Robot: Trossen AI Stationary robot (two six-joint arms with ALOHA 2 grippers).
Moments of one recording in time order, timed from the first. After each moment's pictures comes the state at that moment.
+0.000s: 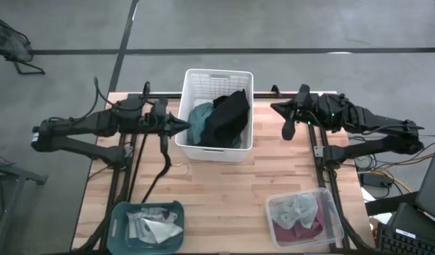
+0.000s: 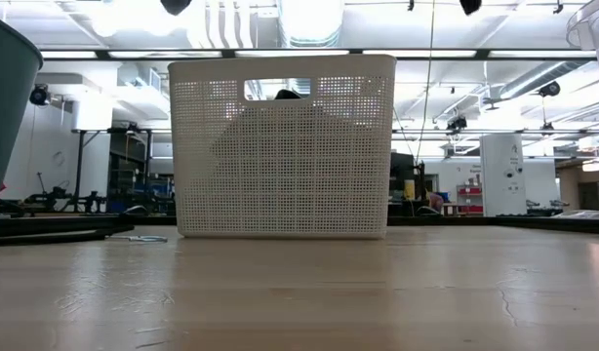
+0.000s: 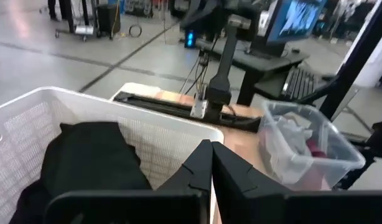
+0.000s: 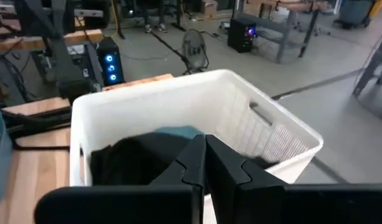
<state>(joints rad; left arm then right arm) 0.06 0.90 1.04 -0.30 -0.05 -0.16 -0.10 0.89 1.09 -0.47 0.35 0.11</state>
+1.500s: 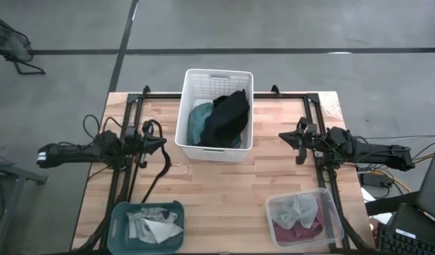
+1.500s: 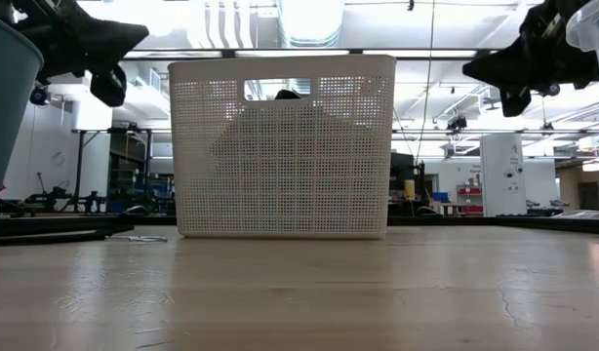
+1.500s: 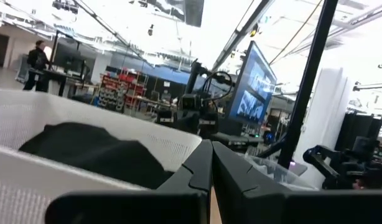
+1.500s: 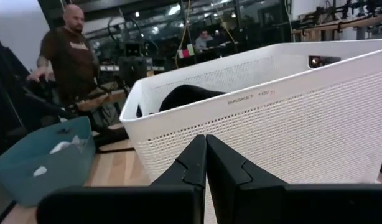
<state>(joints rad) 0.06 0.21 0.04 0.43 -0.01 -0.27 -0.11 0.17 0.14 0.05 0.12 0.26</state>
